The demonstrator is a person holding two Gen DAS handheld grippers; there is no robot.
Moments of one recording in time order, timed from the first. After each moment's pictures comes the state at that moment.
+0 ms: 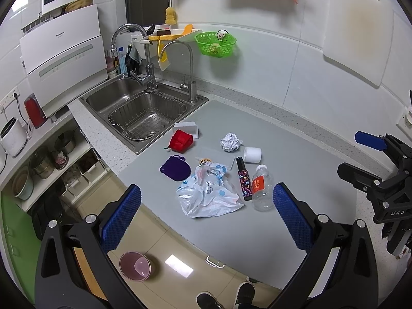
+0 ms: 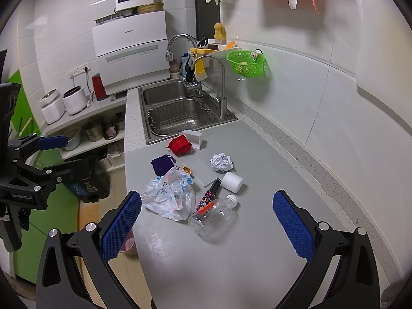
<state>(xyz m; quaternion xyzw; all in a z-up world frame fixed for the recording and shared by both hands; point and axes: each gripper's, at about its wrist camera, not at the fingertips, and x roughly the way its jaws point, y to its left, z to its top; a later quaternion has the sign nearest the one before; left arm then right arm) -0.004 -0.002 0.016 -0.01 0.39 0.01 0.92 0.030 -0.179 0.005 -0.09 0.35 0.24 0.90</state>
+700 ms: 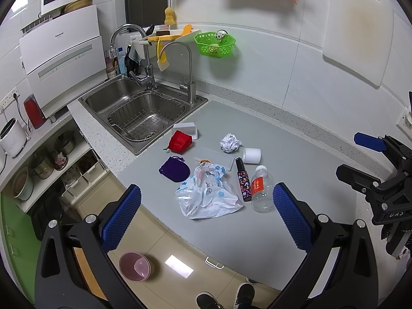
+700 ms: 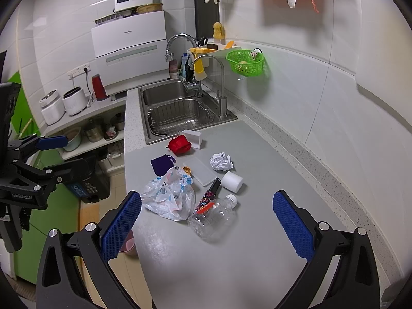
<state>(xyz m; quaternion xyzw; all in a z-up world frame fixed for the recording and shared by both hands) -0.009 0.003 0.011 -0.01 0.38 0.01 0.92 0.030 -0.180 0.005 -0.09 0.35 0.24 0.90</state>
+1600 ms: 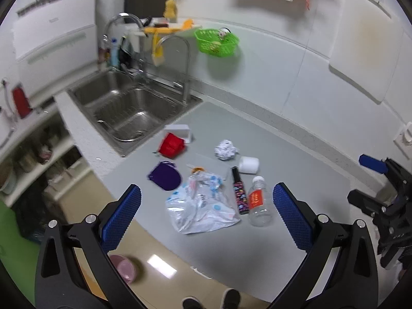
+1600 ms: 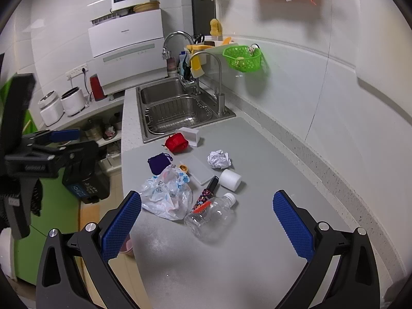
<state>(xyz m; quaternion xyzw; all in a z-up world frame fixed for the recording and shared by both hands) 0.037 0.029 -0.011 -0.05 0.38 -0.03 0.92 0.041 -0.185 -0.006 -0.08 0.36 0.24 0.90</state>
